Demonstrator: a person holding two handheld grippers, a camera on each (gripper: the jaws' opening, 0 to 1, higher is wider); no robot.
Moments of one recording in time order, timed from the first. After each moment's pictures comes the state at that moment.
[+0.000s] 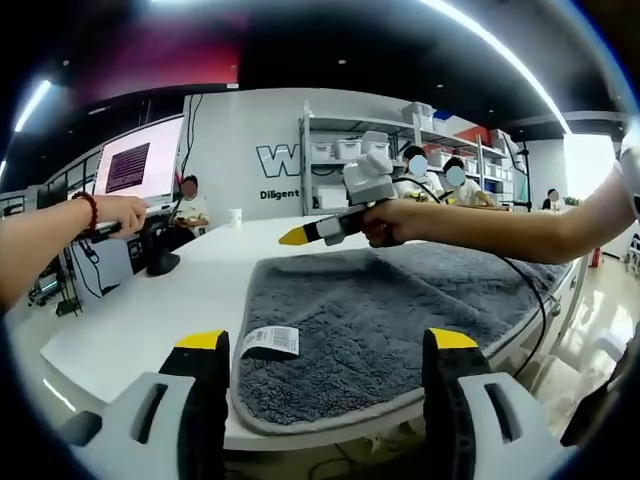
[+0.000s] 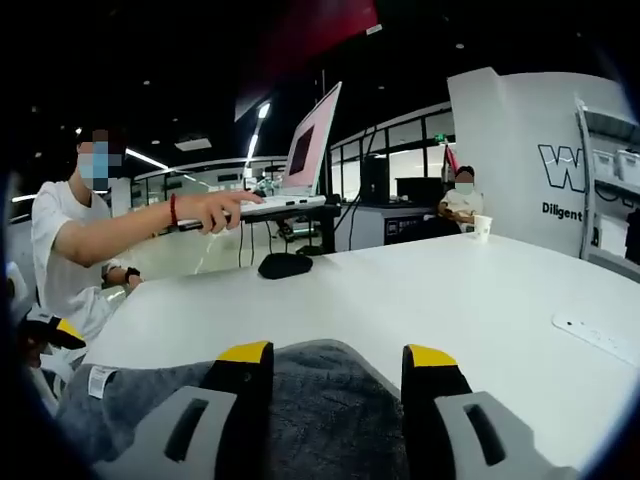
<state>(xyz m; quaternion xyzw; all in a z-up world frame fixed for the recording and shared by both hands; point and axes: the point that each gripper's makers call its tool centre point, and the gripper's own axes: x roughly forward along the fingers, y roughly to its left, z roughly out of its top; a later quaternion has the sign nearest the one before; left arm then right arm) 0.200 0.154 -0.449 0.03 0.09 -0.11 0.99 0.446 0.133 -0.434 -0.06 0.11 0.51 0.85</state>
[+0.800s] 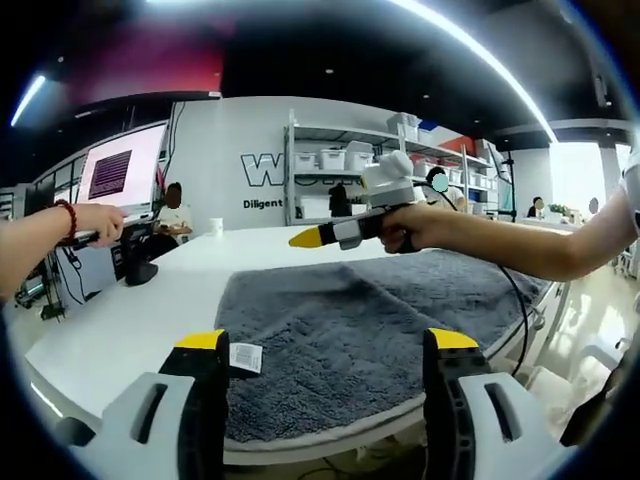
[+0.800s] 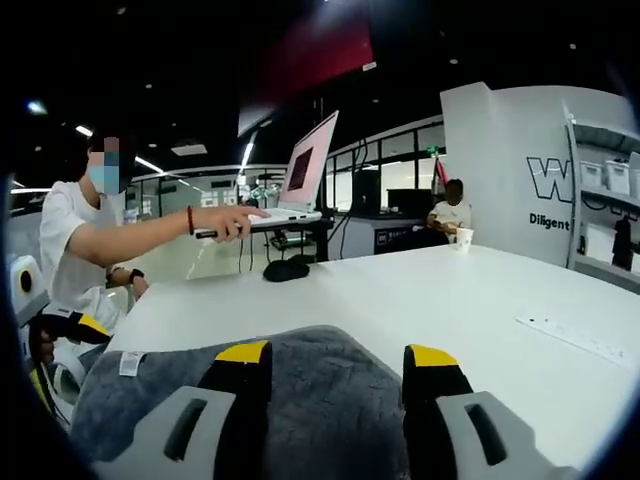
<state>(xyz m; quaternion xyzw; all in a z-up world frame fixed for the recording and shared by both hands) 0.203 0.128 -0.439 0.02 0.07 -0.14 0.99 0.418 0.079 -0.417 -0.05 0.09 0.49 0.86</state>
